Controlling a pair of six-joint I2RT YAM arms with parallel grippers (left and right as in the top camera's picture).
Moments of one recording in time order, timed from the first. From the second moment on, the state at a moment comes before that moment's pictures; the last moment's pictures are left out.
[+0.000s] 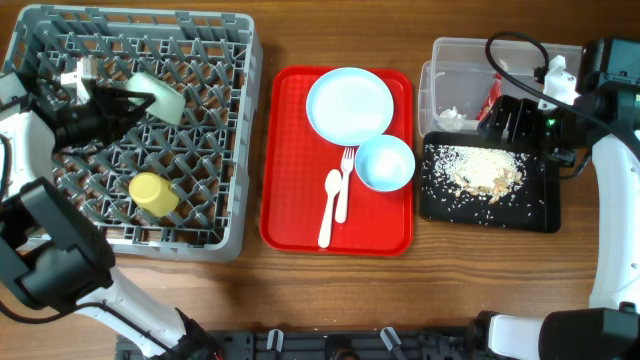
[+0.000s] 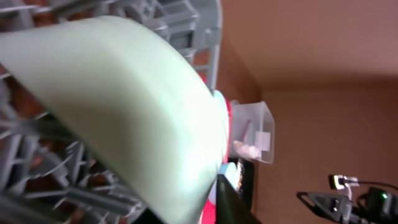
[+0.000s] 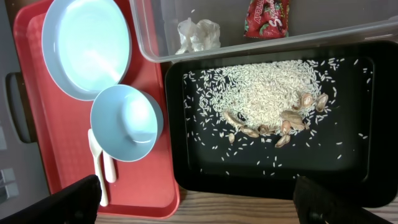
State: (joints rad) left arm 0.54 1.97 1.49 -0.87 1.11 -0.03; right arm -0.20 1.50 1.52 -1.28 -0.27 0.07
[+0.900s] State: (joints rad) left arm 0.53 1.74 1.49 -1.13 0.97 0.01; right arm -0.20 1.50 1.52 -1.28 -0.27 0.07
